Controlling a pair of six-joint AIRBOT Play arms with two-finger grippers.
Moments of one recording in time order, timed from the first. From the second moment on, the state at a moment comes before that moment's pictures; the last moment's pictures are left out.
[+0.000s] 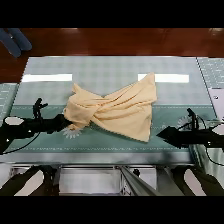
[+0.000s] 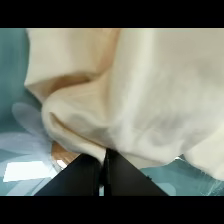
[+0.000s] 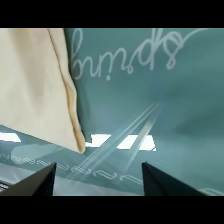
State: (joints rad) left arm 0.20 -1.01 0.37 0.65 -0.92 -1.17; right arm -0.36 -0.81 0.32 -0.90 1.25 1.31
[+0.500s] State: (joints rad) left arm 0.20 -1.01 0.40 0.64 -0.93 -1.16; right arm -0.25 -0.85 0.31 -0.90 1.19 1.33
